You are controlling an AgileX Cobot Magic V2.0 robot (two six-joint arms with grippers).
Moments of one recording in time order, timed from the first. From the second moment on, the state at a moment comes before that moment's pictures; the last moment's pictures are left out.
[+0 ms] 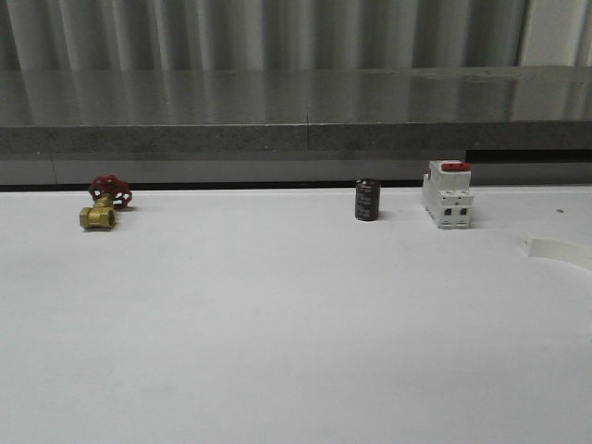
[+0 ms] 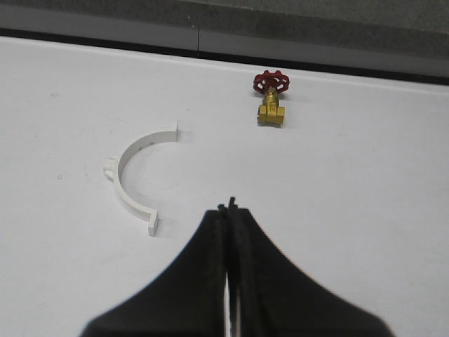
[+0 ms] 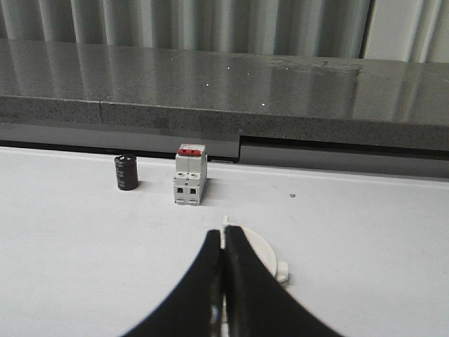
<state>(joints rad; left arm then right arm) -0.07 0.58 -0.59 0.05 0.61 -0.22 0.08 -0.01 0.03 -0.04 0.08 0.05</state>
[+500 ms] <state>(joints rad) -0.07 0.71 -0.61 0.05 0.69 -0.22 0.08 -0.01 0.03 -0.04 0.08 0.05</state>
